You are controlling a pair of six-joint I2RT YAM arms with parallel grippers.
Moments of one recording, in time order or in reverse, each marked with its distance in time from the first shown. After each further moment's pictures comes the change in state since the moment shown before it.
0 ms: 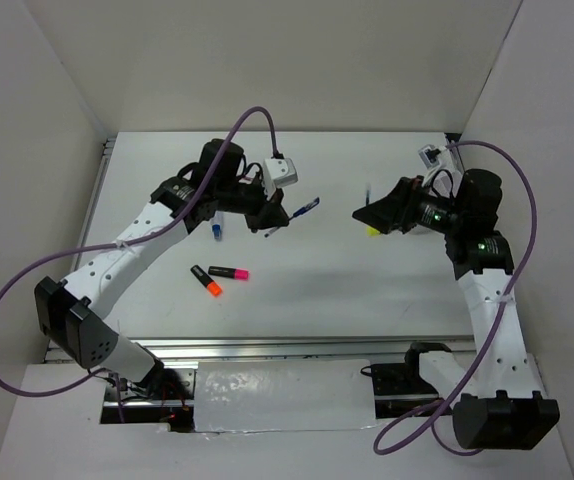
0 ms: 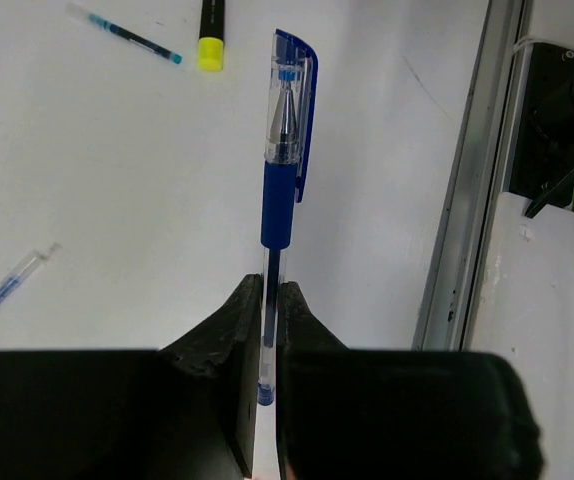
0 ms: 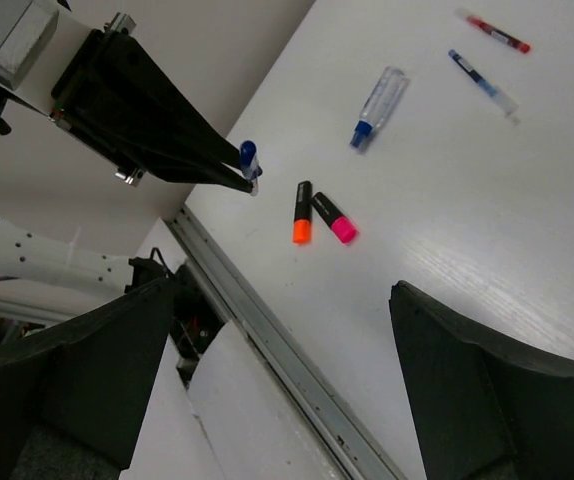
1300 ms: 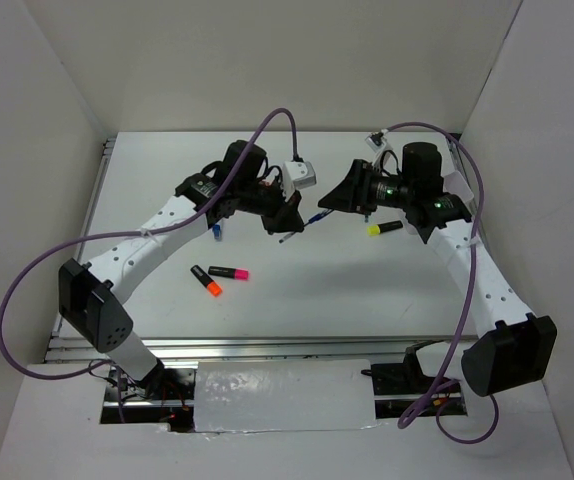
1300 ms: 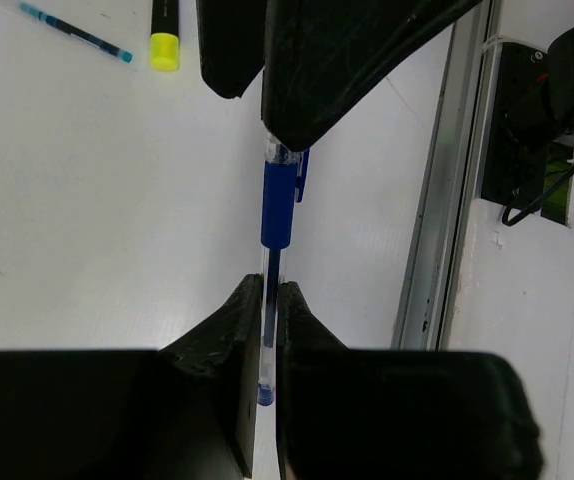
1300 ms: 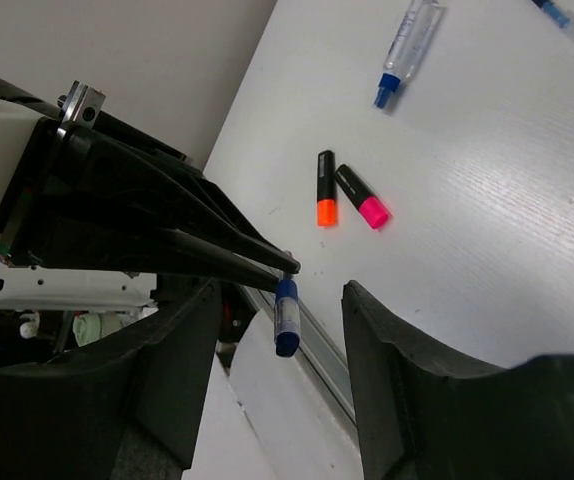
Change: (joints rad) left arm -0.054 0.118 0.062 0.004 0.020 -0.049; right arm 0.286 0.323 0.151 0.021 0.175 0.106
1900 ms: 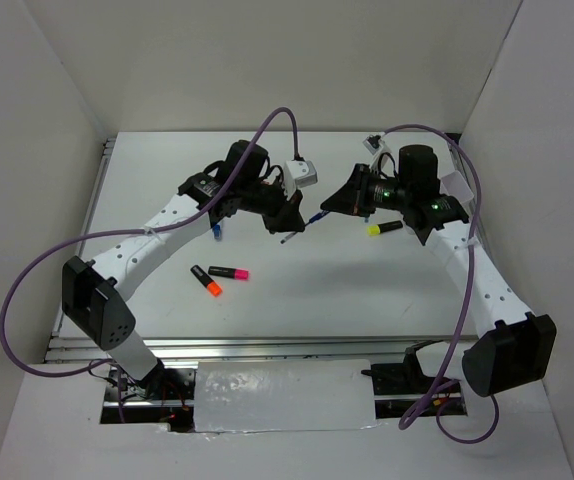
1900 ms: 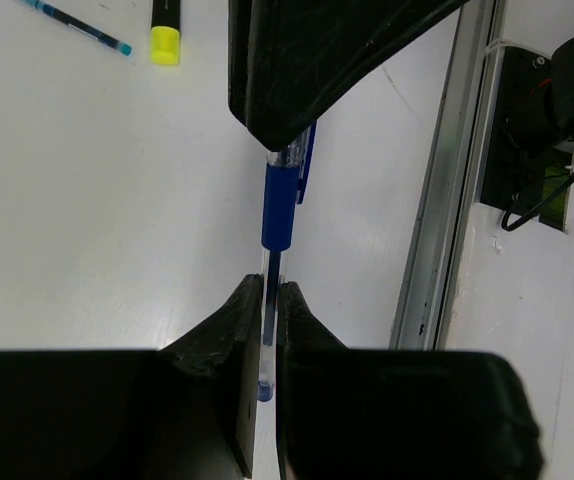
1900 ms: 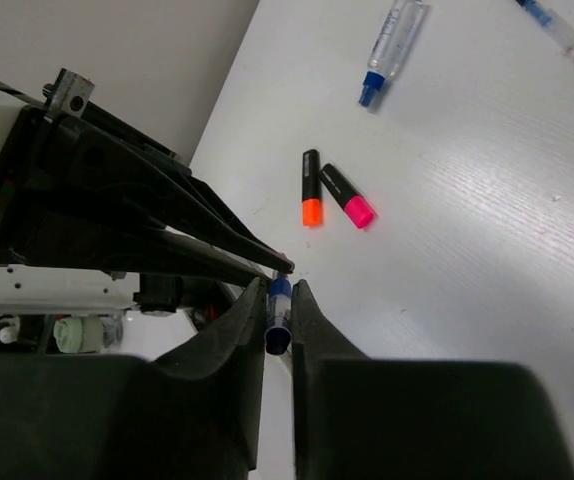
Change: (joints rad) left arm 0.000 0.019 0.005 0.011 -0.005 -0.026; right arm 0.019 0.000 -0.017 -0.001 0.045 -0.025
